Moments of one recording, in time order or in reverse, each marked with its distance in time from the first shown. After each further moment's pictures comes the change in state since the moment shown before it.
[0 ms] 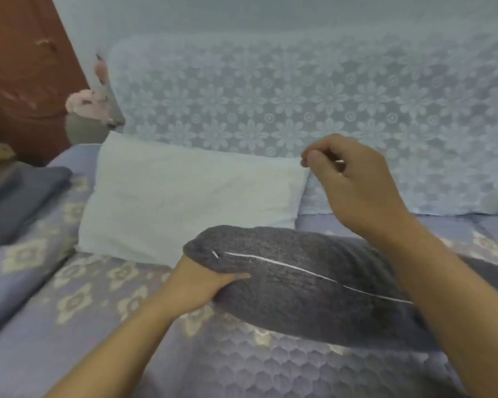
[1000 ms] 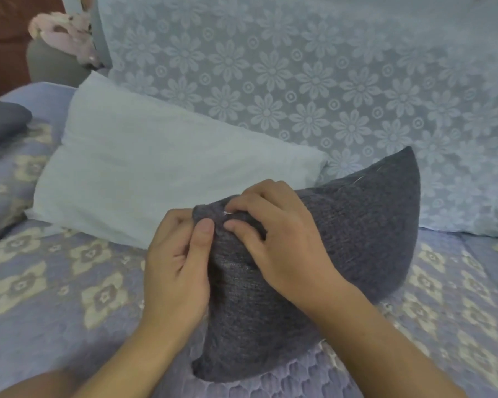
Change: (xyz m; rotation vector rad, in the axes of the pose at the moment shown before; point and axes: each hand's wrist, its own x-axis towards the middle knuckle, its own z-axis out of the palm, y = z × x) left_hand 0.013 -0.041 -0.016 -0.154 0.540 0.352; right_hand -0.023 0.008 0.160 -0.229 -0.169 -0.336
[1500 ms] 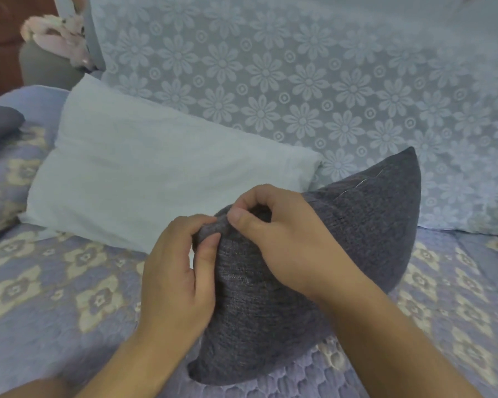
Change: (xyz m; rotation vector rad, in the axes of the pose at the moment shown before) left_hand -0.004 0.012 0.002 0.200 -0.019 0.269; right_hand 0.011 -0.025 -0.035 0.407 -0.254 0.551
